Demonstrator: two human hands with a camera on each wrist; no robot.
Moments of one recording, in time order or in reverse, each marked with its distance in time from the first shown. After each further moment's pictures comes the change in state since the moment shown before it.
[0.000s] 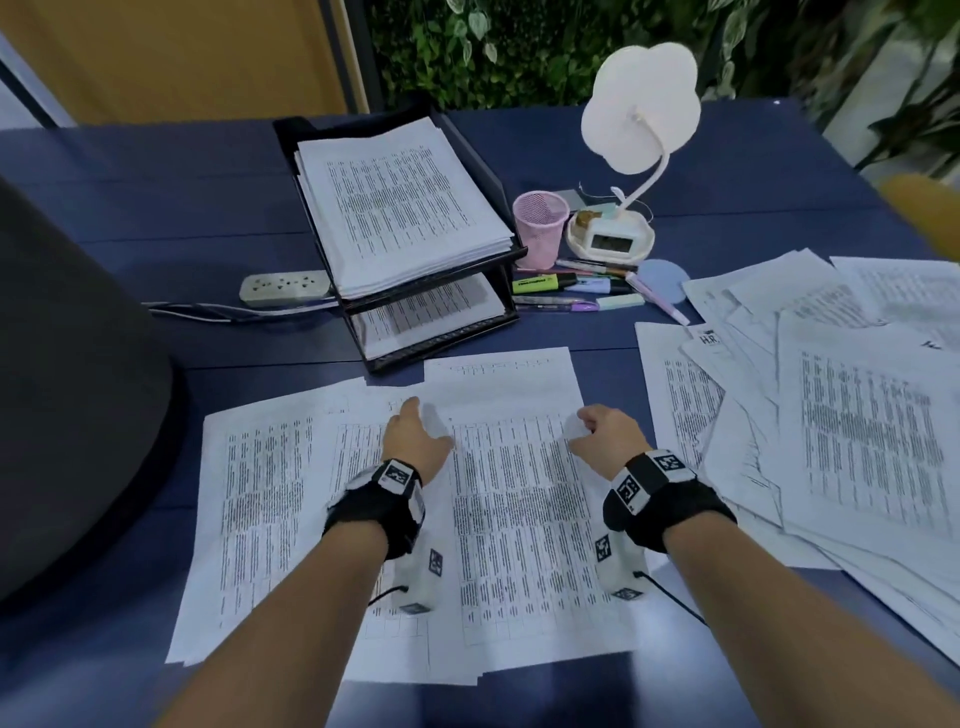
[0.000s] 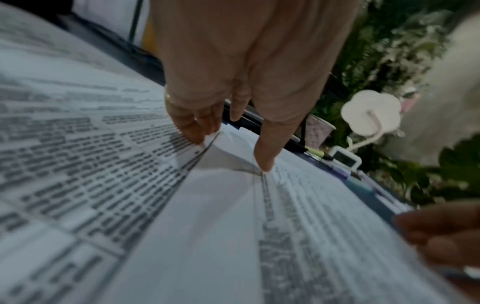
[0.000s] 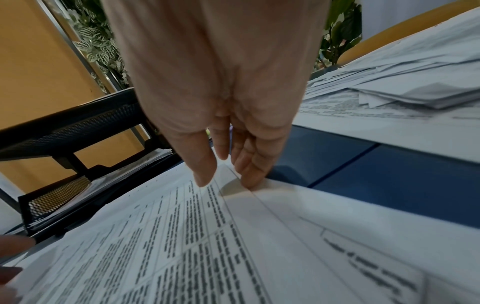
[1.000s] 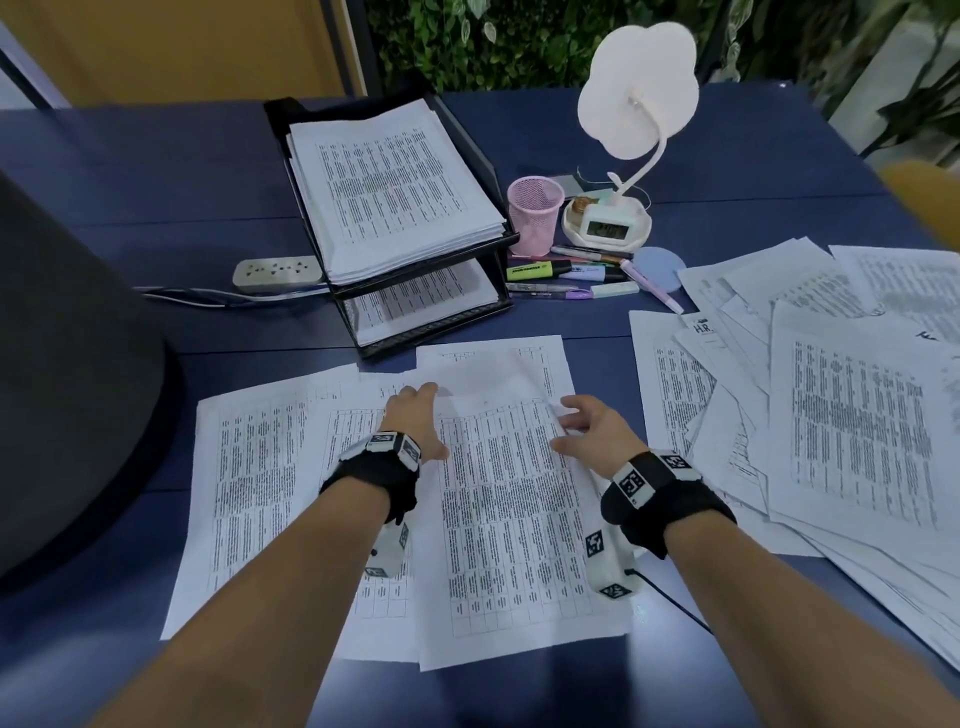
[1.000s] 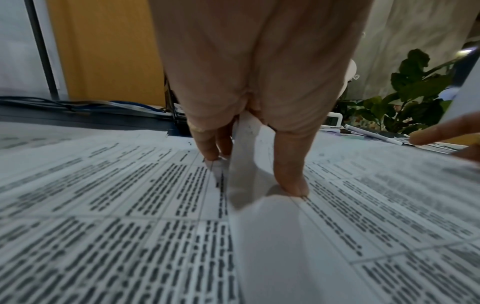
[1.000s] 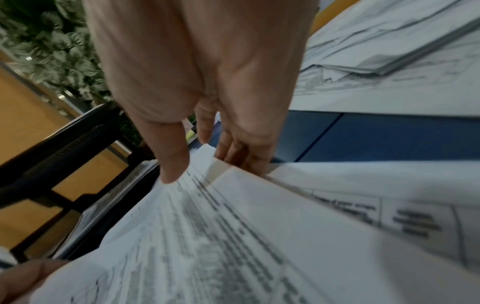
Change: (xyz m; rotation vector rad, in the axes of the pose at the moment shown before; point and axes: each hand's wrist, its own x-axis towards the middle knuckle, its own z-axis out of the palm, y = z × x) left_hand -0.001 0.018 -0.007 0.468 -0.137 0.172; right_hand -0.013 0.011 0.001 0.440 -0.110 -0.021
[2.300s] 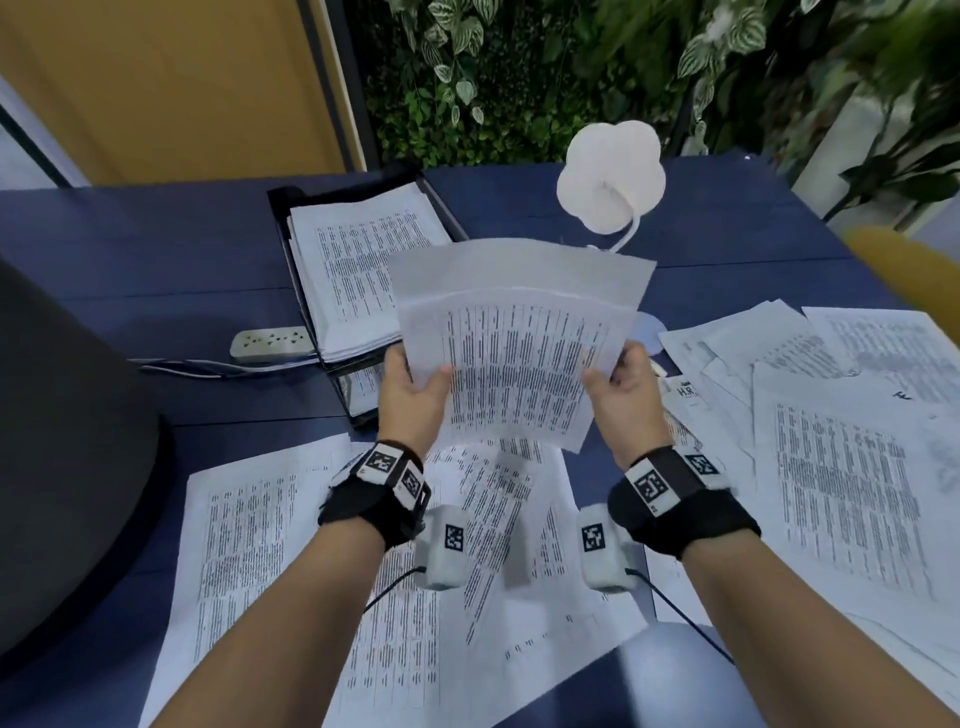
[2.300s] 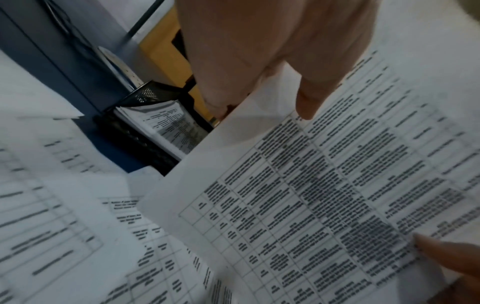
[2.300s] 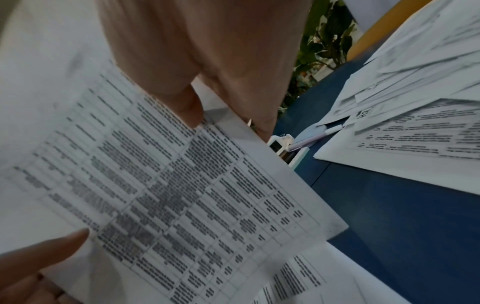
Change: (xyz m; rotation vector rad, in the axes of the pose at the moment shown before) left_hand 0.001 0.062 -0.084 -1.280 0.526 0.160; right_hand -0.004 -0.106 -0.055 0.442 0.374 -0.420
